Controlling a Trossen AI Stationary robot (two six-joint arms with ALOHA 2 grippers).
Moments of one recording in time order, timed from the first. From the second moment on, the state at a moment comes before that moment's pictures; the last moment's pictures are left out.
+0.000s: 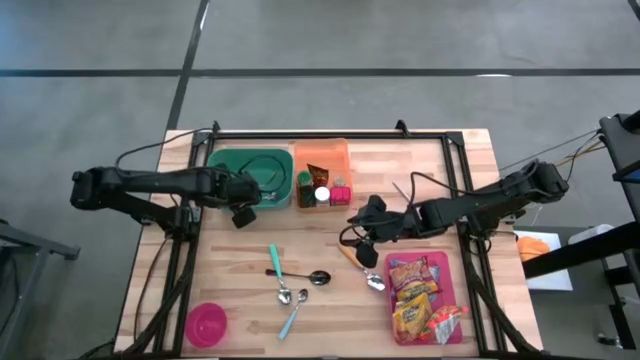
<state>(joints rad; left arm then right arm) 0.10 1.17 0.86 -1.12 -0.41 -0.41 0.24 1.42 0.93 -0.17 0.31 0.49</state>
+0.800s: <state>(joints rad) 0.45 1.18 0.71 -0.79 -0.06 0.05 0.24 1.42 0.93 -0.17 0.31 0.44</state>
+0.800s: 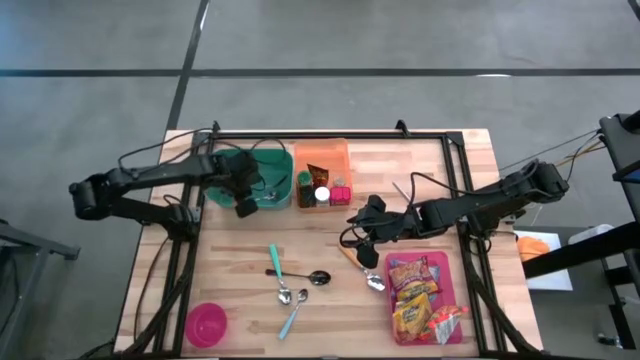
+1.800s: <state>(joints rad) 0.50 1.44 0.71 -0.69 -0.04 -0.05 0.26 1.42 0.93 -0.17 0.31 0.44</state>
